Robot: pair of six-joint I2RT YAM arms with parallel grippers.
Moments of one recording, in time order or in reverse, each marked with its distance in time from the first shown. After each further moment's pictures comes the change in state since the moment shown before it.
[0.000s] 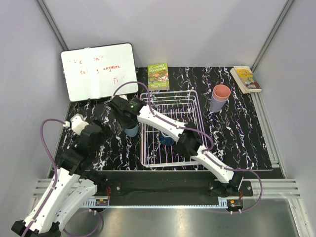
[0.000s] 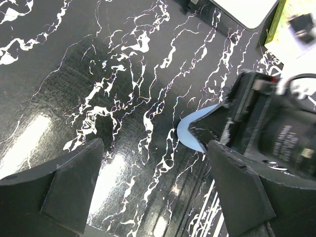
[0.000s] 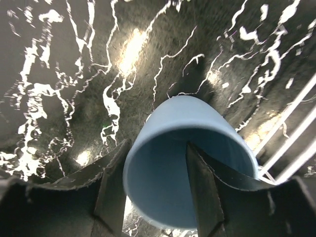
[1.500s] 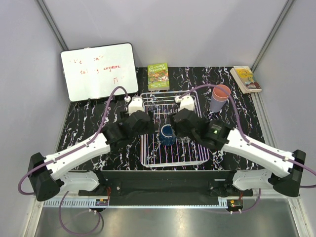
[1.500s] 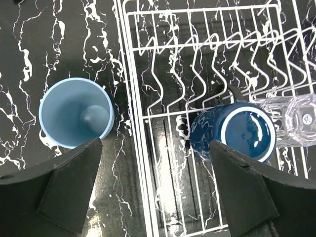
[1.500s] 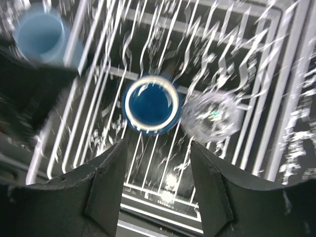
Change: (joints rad) left arm -0.498 0.626 0.288 0.261 -0.022 0.251; right arm 0.004 -1.407 -1.439 0.375 0.375 0.018
